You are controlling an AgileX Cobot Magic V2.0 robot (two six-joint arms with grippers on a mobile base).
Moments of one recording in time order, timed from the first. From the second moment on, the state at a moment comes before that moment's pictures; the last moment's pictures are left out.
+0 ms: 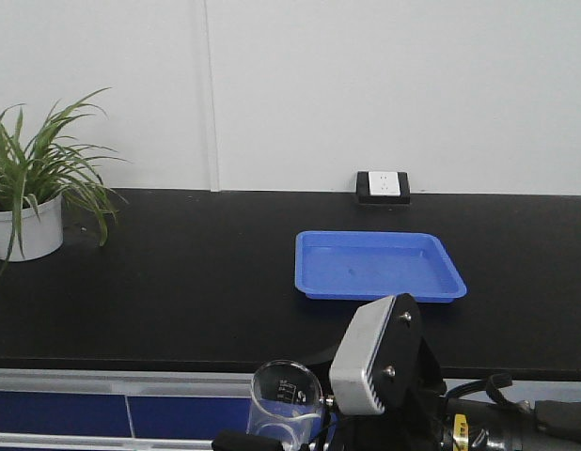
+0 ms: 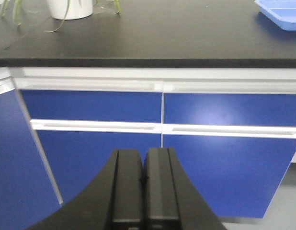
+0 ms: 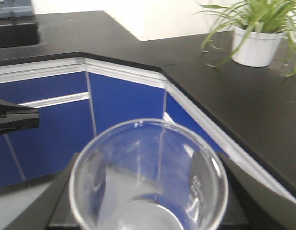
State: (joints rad) left arm 0.05 -0.02 0.03 -0.04 0.36 0.02; right arm 0.57 1.31 -0.81 -1.33 -0.58 1.18
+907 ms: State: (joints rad) left arm 0.05 -0.02 0.03 -0.04 0.36 0.02; right arm 0.57 1.31 -0.81 -1.33 -0.58 1.18
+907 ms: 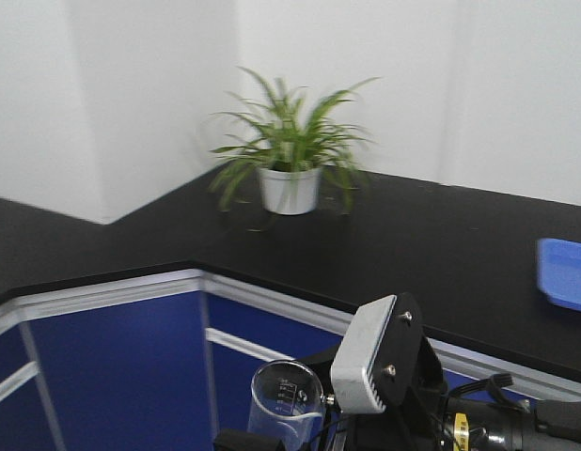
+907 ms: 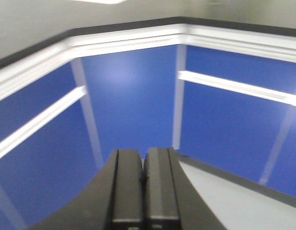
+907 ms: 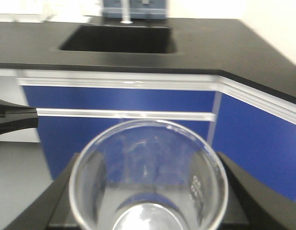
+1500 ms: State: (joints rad) left arm 0.05 -0.02 0.03 -0.04 0.36 0.02; right arm 0.57 1.31 -0.81 -1.33 -0.58 1.18
